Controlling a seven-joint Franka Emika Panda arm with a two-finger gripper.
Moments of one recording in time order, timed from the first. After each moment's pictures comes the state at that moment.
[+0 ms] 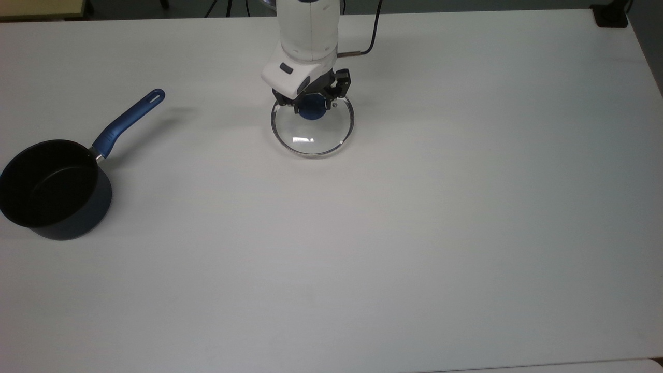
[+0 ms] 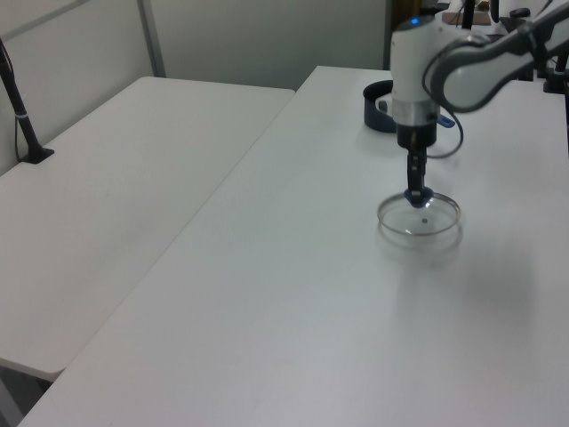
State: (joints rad) arm 0.18 0.11 -0.04 -2.05 0.00 2.05 -0.03
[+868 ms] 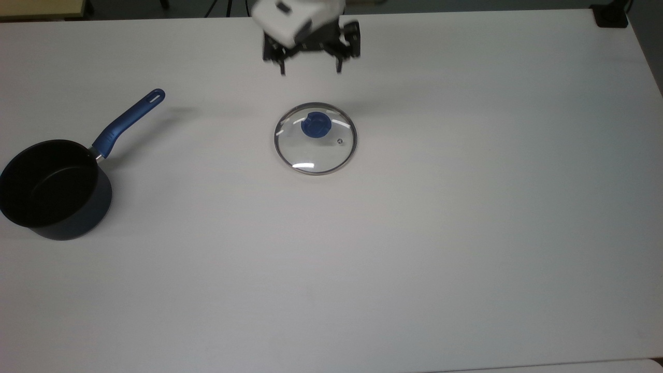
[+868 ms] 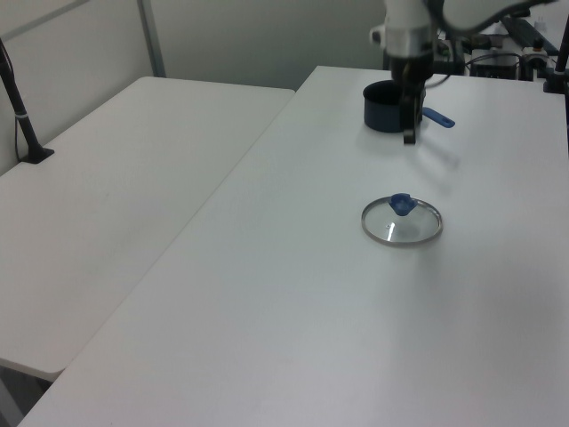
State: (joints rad) arm 0.21 0.04 -0.05 -1.77 -0.05 1.74 0.06
